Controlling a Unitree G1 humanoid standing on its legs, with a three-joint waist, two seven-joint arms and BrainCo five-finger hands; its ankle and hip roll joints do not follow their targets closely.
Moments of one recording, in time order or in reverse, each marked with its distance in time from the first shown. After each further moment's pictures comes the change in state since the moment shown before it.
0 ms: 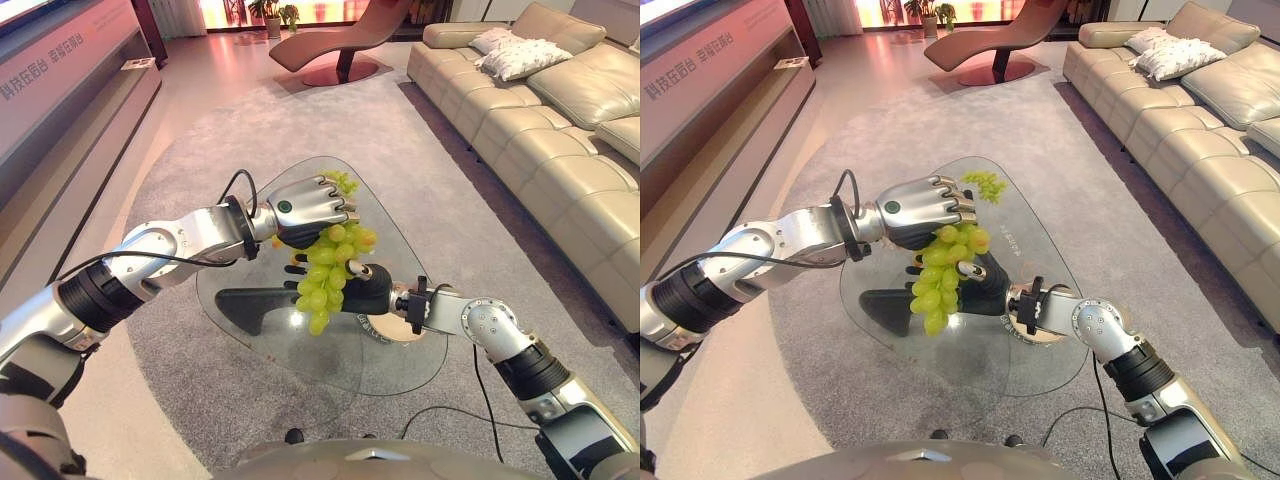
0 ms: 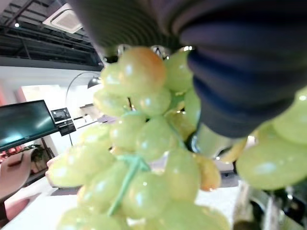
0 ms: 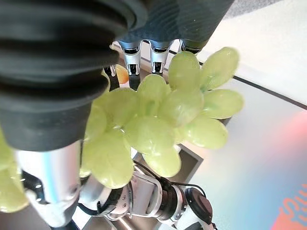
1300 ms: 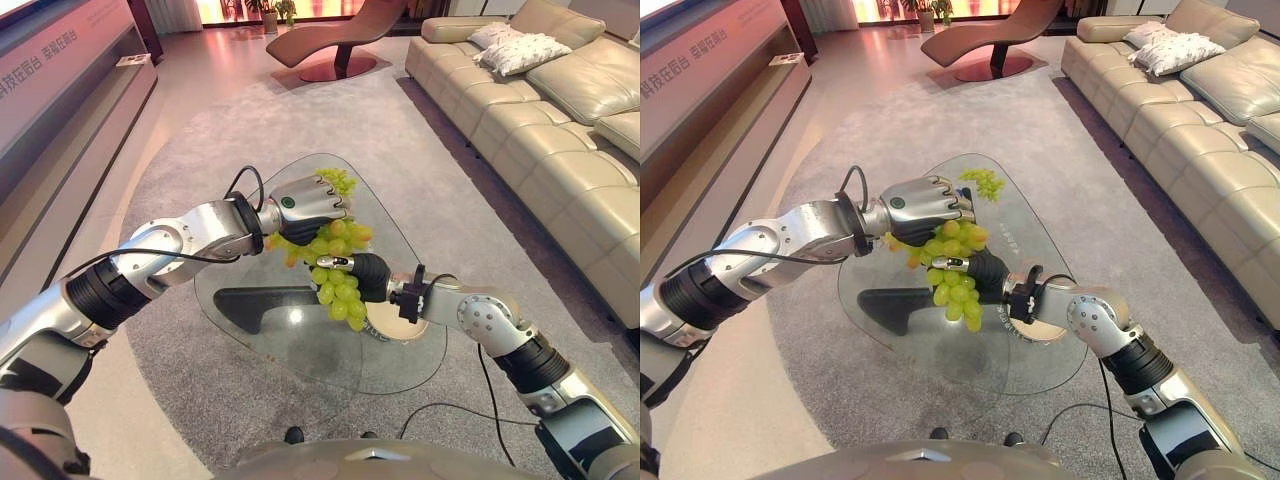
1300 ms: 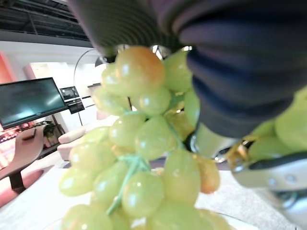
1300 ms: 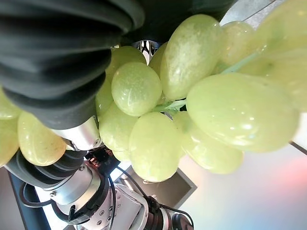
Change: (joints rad) left arm -0.017 -0.021 0.003 -0.001 -0.043 0.075 -0.145; right arm -0.046 -0.011 0.014 -0.042 -0.159 -0.085 -0.019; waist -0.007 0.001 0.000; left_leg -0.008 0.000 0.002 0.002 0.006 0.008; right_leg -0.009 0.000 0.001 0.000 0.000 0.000
